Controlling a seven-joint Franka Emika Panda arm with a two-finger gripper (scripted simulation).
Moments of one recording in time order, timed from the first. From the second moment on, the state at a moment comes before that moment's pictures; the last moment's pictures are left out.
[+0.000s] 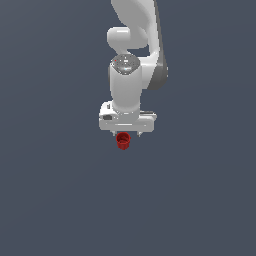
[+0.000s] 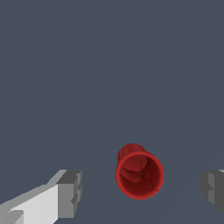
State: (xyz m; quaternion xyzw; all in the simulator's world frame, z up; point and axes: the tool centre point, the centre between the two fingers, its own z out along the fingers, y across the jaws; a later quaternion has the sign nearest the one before) arm -0.009 -0.005 0.176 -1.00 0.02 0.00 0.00
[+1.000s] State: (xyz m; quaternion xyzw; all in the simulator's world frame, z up) arm -0.014 -0.040 0.180 -1.00 0.05 0.00 0.00
